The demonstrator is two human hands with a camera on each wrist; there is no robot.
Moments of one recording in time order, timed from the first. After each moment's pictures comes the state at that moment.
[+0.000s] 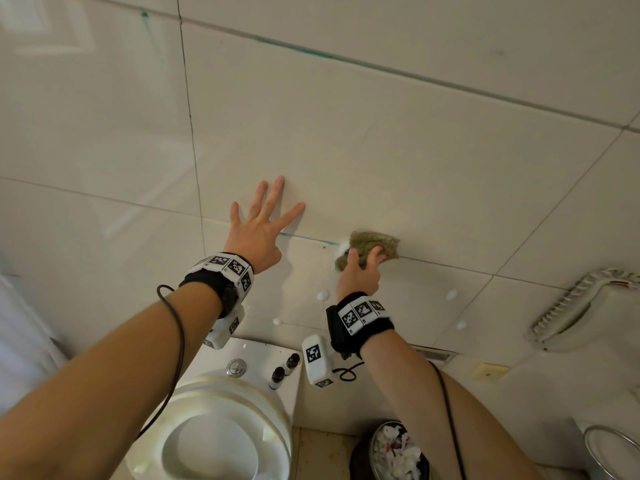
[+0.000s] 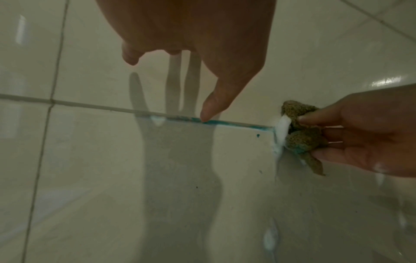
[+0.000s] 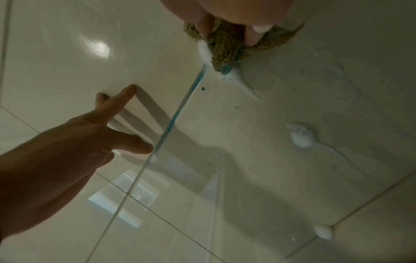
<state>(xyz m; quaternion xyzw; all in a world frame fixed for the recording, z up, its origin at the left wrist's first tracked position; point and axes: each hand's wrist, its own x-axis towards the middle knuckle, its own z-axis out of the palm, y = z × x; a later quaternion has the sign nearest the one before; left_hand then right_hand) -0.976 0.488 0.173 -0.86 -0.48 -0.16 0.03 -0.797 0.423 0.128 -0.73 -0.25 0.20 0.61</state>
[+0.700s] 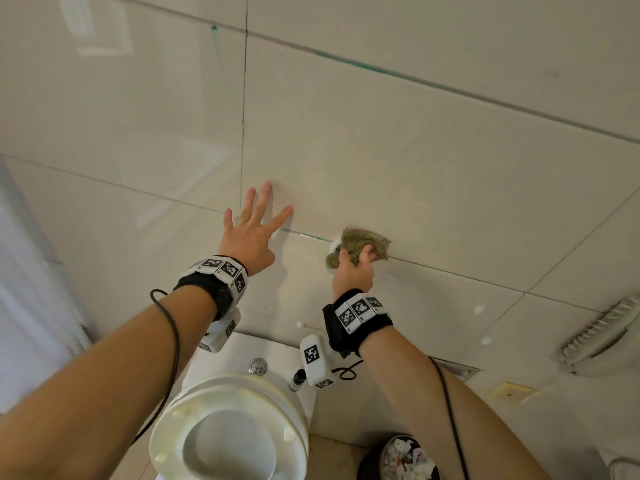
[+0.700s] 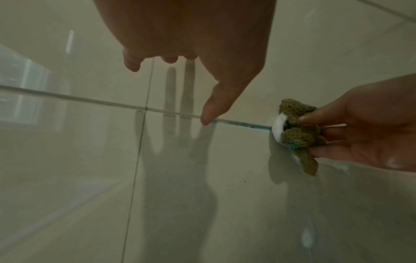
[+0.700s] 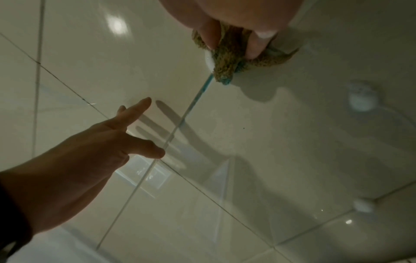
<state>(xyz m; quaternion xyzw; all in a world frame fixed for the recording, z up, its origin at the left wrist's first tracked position) -1.046 0.498 0.162 -0.83 -0.54 -0.15 0.00 -0.864 0.443 0.137 -0.71 -0.27 0.25 0.60</state>
